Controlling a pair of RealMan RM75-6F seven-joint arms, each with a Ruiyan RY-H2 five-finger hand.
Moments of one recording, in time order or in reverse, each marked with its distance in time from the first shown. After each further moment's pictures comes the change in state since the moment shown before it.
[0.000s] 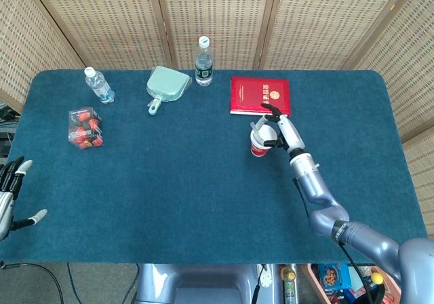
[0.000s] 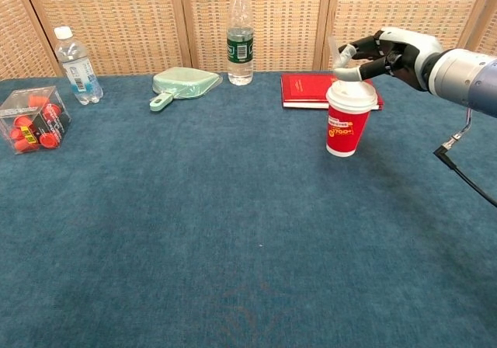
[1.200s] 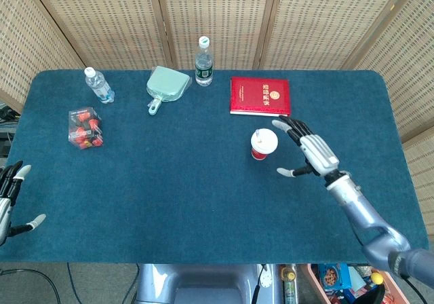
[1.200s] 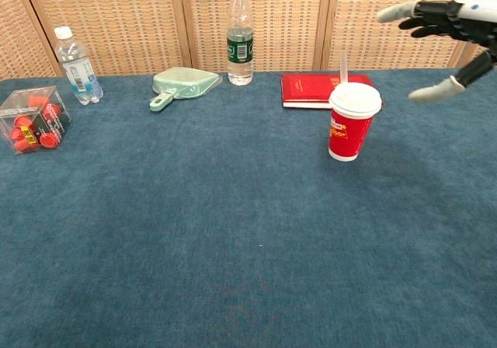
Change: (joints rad) left arm 0.027 0.000 0.025 0.015 0.052 0.055 -0.017; right arm -0.198 0.353 -0.228 -0.312 -0.394 0.345 -0.137
